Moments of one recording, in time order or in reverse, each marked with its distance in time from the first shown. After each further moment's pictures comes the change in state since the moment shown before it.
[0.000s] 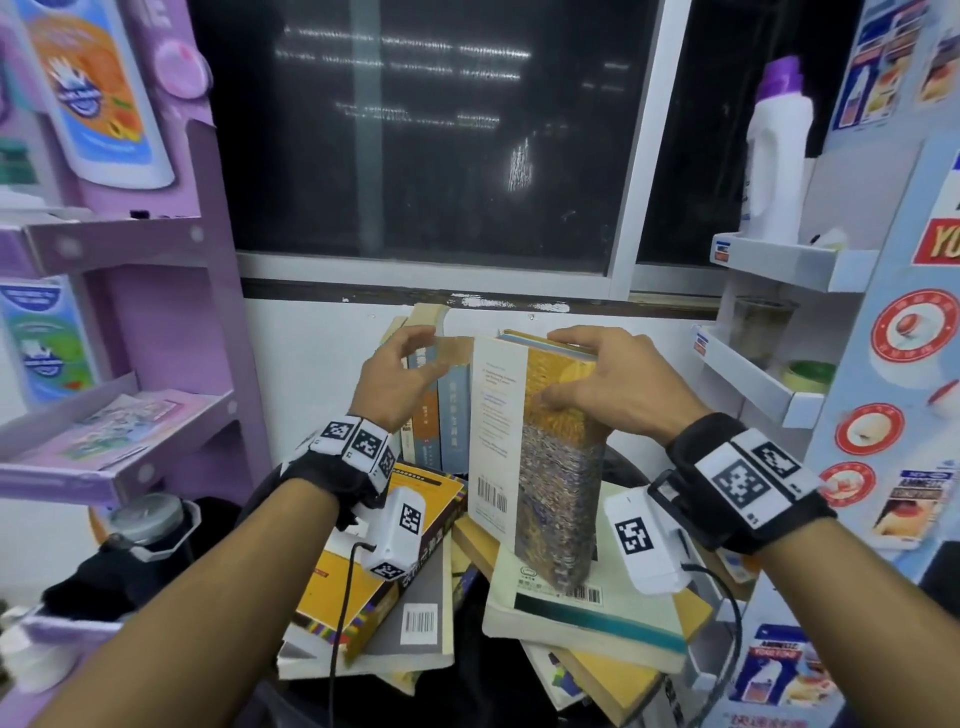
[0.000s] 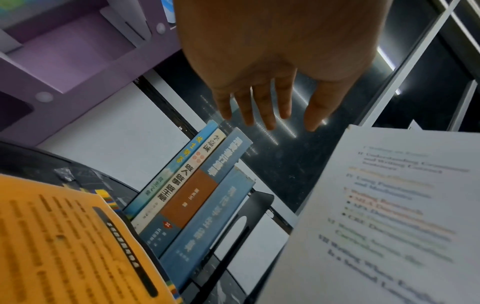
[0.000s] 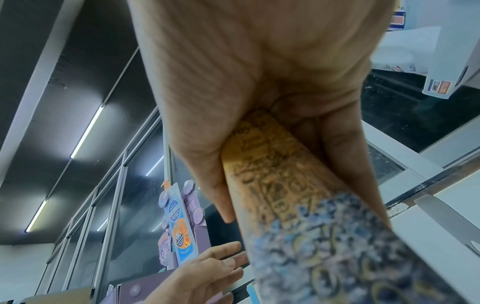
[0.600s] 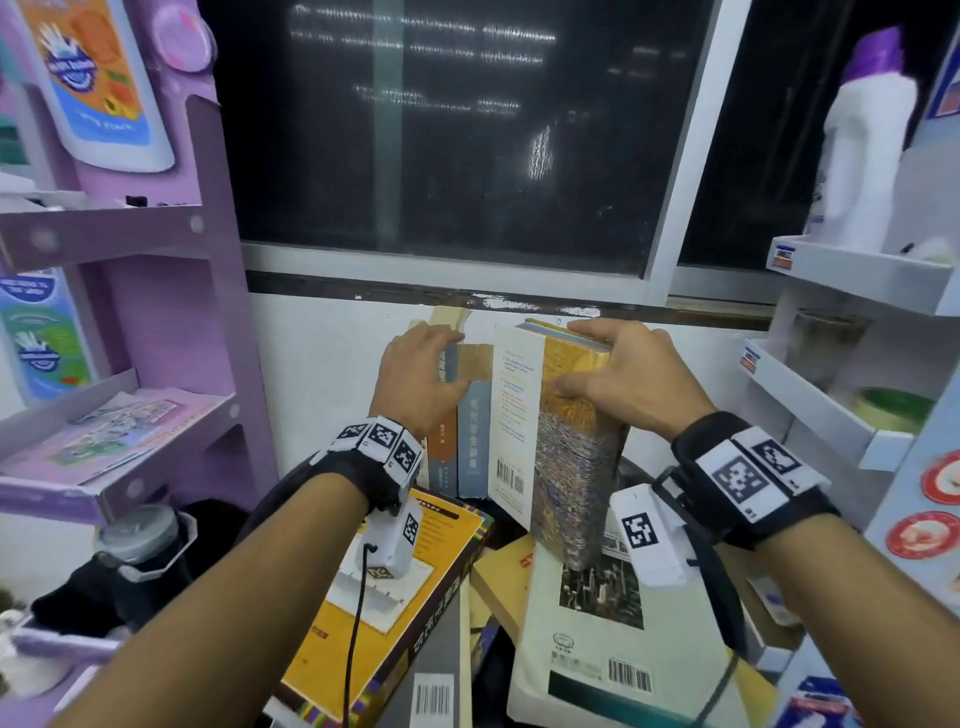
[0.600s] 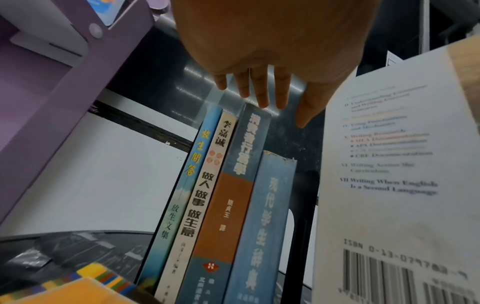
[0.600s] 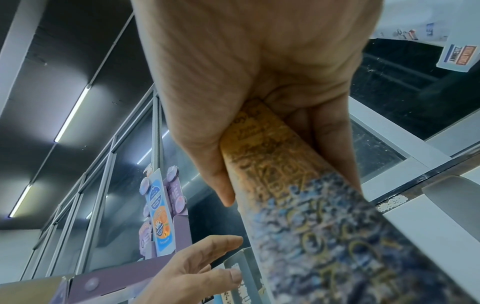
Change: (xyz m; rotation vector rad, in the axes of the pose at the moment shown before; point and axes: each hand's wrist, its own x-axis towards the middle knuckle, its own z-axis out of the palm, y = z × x) left_hand 0.062 -0.041 0.011 0.608 0.072 0.326; right_hand 0.073 0.005 0.025 -0.002 0.059 0.017
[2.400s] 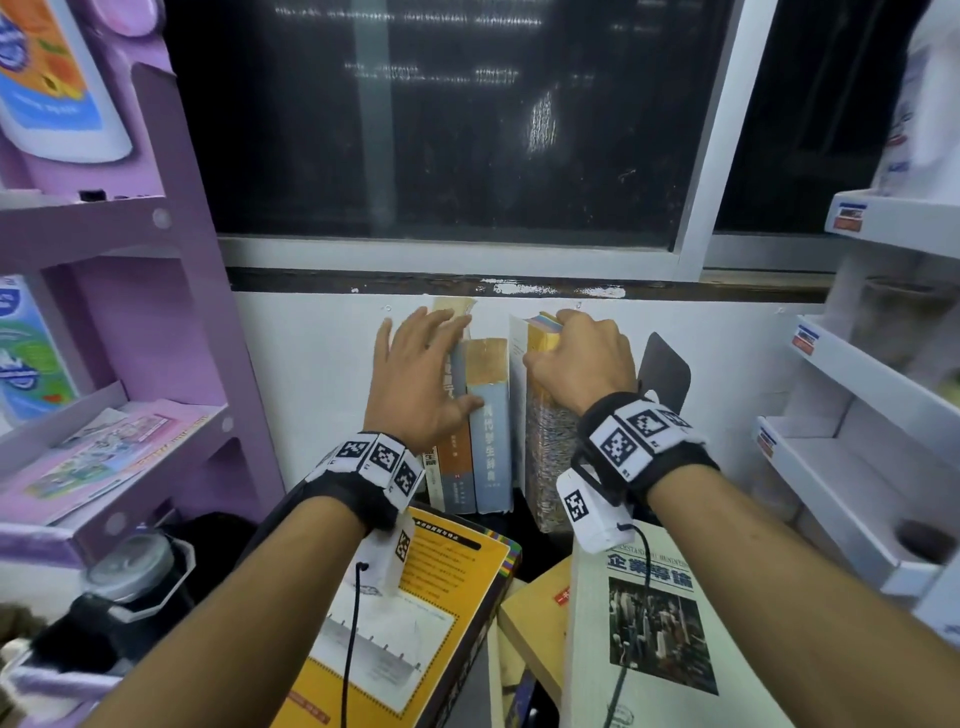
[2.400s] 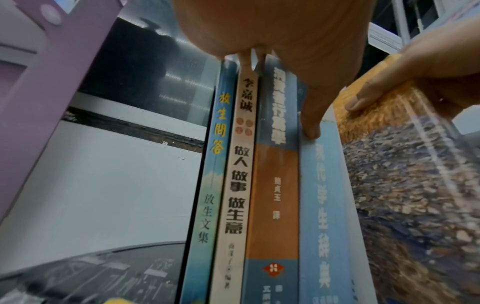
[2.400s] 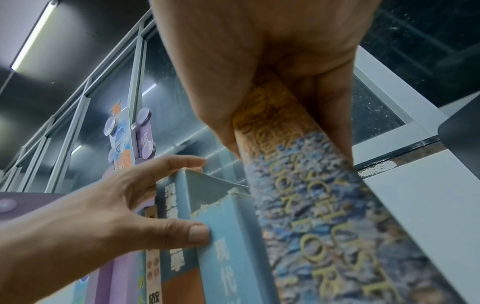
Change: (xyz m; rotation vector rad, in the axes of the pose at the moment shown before) left_hand 0.020 -0.038 0.024 0.215 -0.063 0.110; right_hand 0.090 0.008 0.093 -0.133 0.152 0.115
